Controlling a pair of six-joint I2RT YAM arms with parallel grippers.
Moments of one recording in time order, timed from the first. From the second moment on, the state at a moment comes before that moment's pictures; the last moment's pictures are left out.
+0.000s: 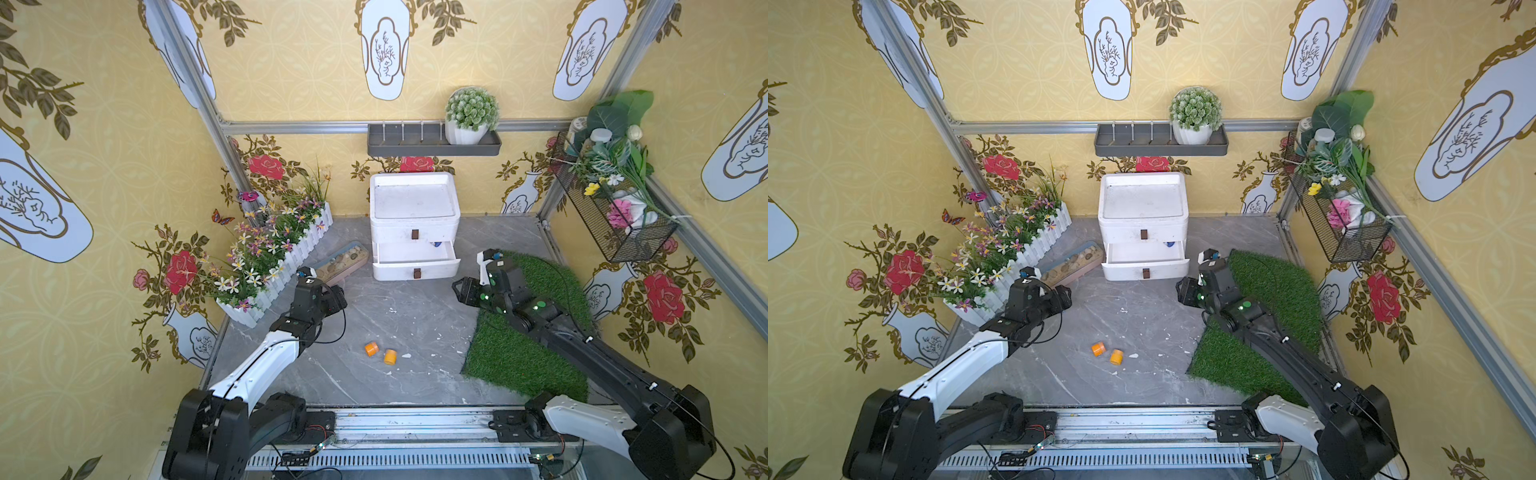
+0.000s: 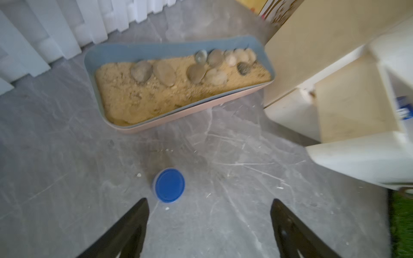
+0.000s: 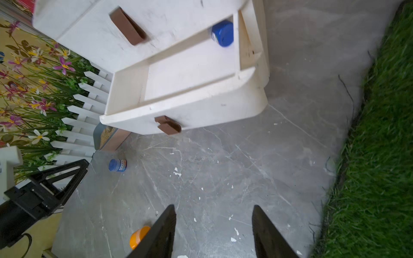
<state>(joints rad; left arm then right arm) -0.25 1.18 0.57 -0.14 -0.06 -0.60 0.41 1.10 0.79 -0.39 -0.02 0.61</state>
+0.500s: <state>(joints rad) -0.25 1.58 0.85 -0.39 -0.14 -0.69 0.41 1.10 0.78 -0.36 -0.04 0.63</state>
